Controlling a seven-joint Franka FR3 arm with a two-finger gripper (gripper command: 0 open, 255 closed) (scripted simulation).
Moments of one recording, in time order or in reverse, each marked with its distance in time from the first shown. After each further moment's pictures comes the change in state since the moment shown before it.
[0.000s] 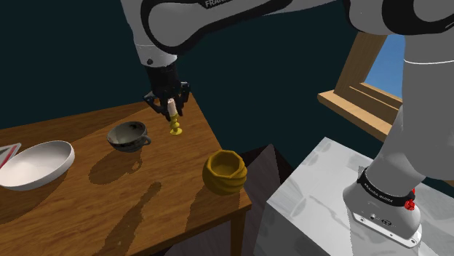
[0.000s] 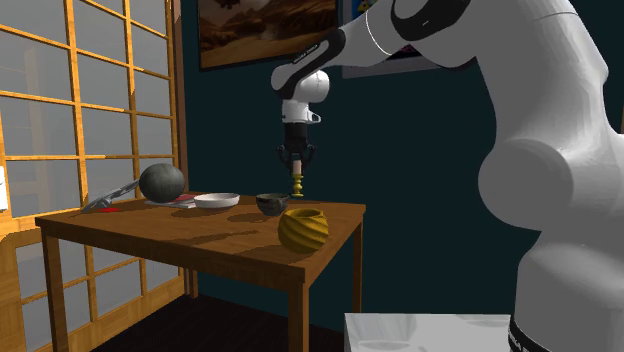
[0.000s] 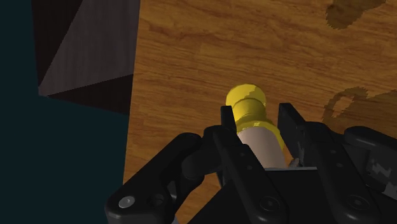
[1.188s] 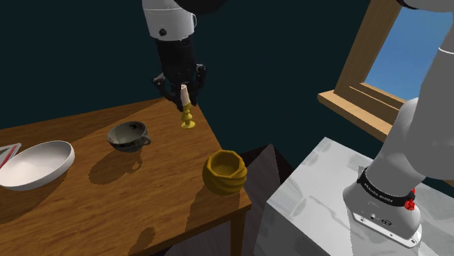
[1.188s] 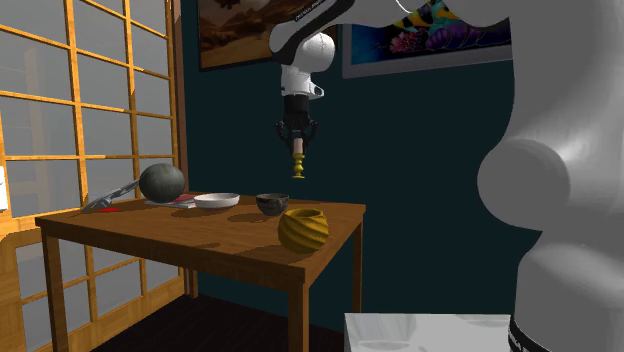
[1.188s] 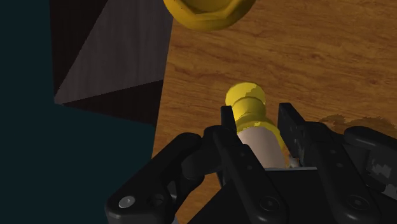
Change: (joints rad) arm -0.020 -0.252 0.037 -0.162 0.094 -0.072 0.010
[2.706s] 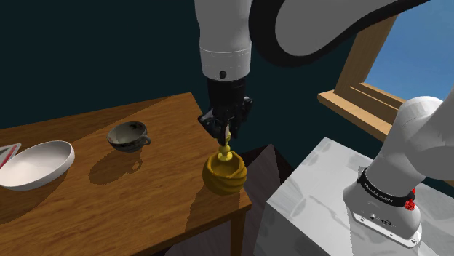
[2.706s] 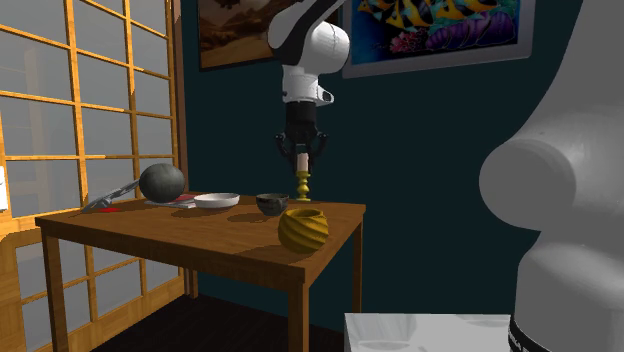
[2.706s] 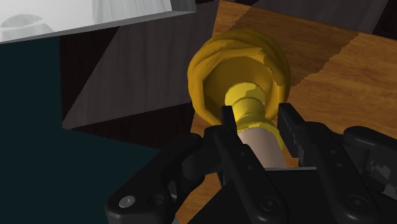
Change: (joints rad) arm 0.029 -0.386 0.033 -0.529 0.178 0.179 0.008
